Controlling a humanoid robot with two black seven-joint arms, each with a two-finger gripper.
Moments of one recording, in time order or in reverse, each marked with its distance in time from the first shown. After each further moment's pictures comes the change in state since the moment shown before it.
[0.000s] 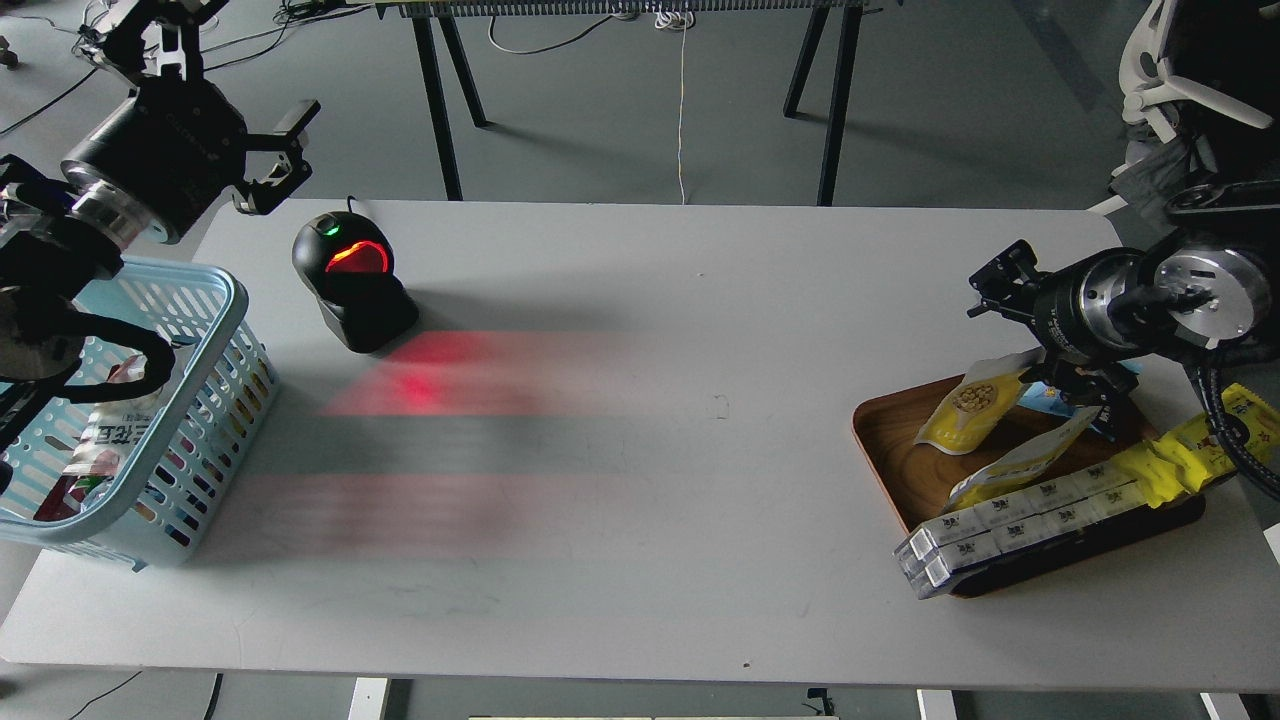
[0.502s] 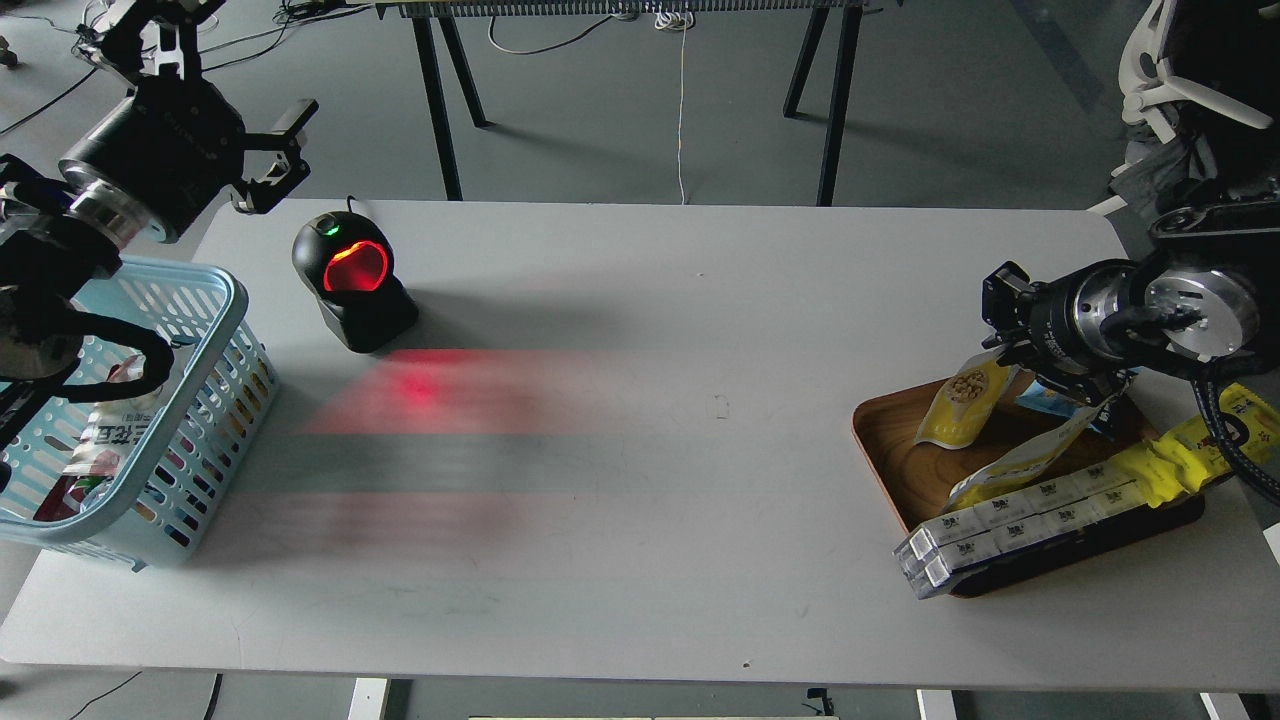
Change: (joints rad) left arm 0.000 0.001 -0.002 0.000 0.000 0.004 0.000; right arm -0.017 -0.007 0.003 0.018 -0.054 -0.027 0.010
